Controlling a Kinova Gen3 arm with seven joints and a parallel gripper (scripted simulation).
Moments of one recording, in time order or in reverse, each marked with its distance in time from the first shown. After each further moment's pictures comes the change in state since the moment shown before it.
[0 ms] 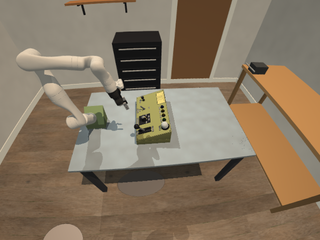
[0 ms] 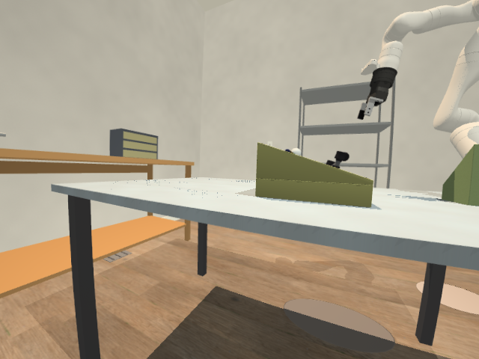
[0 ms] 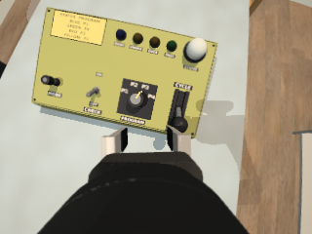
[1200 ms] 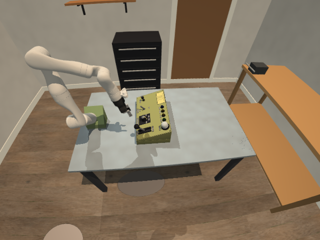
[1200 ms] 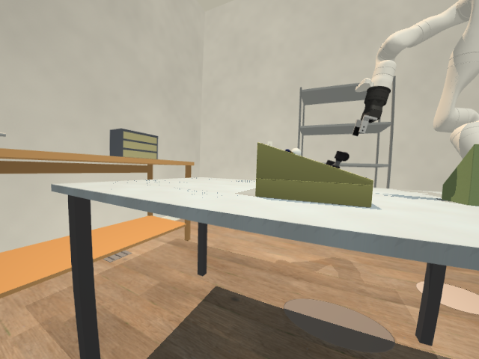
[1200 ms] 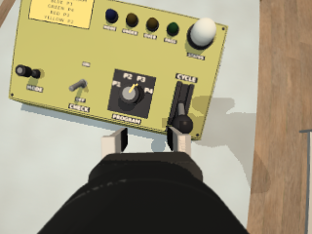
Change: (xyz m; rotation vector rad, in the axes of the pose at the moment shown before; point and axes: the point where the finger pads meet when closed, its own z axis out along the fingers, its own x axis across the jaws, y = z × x) arm 0.008 0.005 0.066 -0.017 -0.005 0.002
